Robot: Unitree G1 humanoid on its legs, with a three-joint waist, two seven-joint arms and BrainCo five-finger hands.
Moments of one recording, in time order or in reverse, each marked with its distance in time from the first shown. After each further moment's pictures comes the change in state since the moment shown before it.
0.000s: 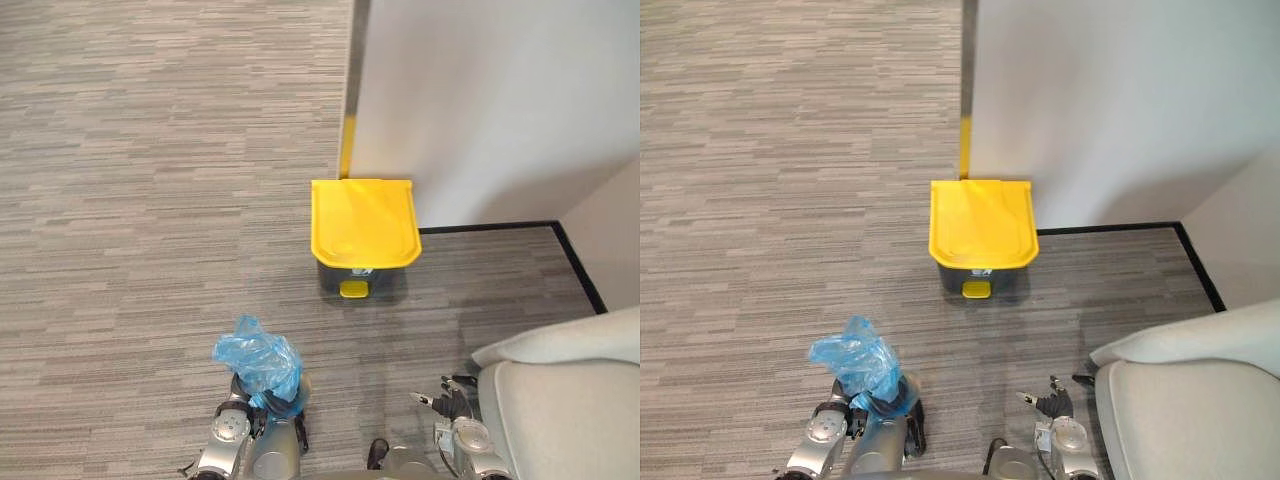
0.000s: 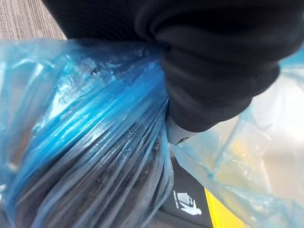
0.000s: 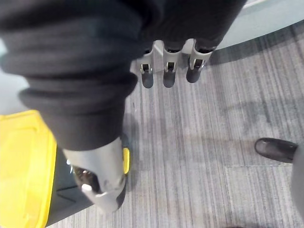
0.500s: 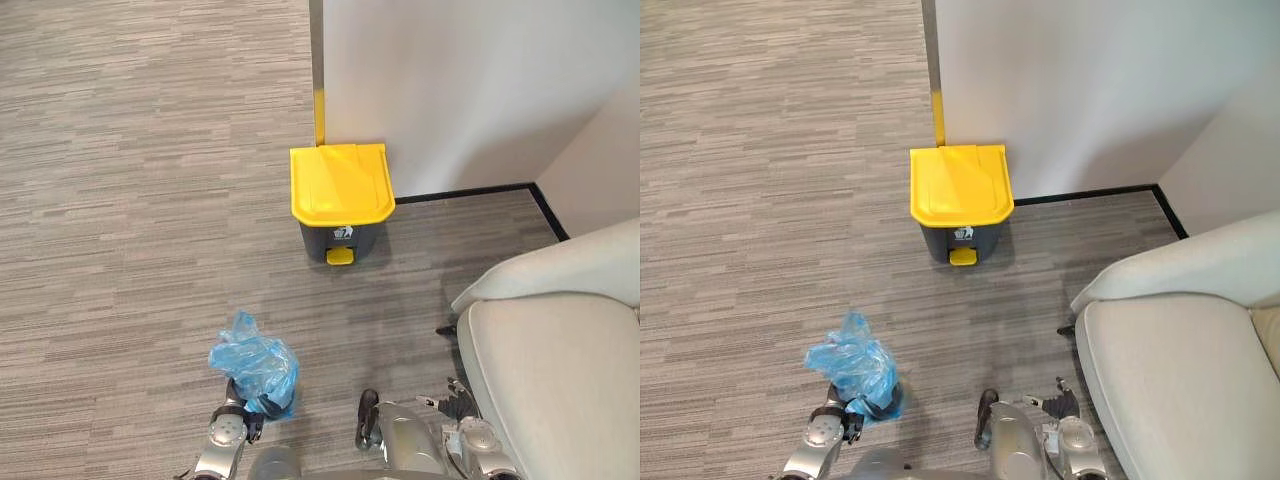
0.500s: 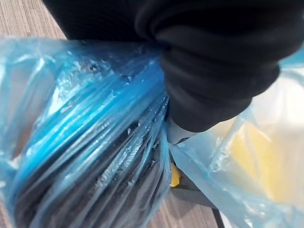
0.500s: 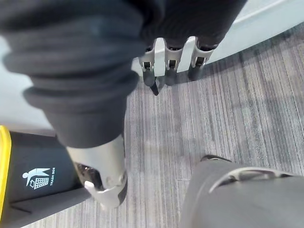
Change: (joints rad) left arm 0.008 -0.023 0.010 0.016 0.002 -0.001 0.019; right arm 0.039 -0.043 0.037 0.014 -0.029 0.004 0.002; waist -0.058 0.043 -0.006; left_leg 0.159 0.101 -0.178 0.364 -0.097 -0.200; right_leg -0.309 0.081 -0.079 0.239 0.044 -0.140
